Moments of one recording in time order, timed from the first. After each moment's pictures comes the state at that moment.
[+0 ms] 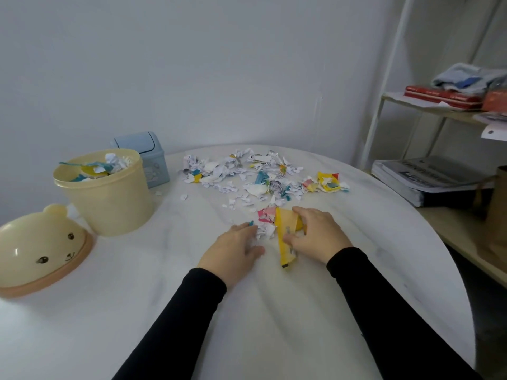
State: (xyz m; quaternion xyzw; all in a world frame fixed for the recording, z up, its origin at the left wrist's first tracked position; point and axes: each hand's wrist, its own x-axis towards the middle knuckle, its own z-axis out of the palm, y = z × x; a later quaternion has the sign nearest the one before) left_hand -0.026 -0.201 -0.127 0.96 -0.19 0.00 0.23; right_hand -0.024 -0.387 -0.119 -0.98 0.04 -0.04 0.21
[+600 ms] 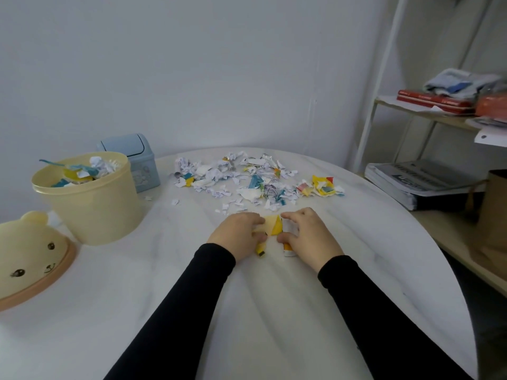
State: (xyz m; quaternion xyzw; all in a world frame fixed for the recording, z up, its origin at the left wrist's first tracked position) left_hand 0.019 -0.225 -0.110 0.96 -0.19 -0.04 0.22; right_hand -0.012 -0.382 -0.127 -0.94 0.04 -0.08 0.32
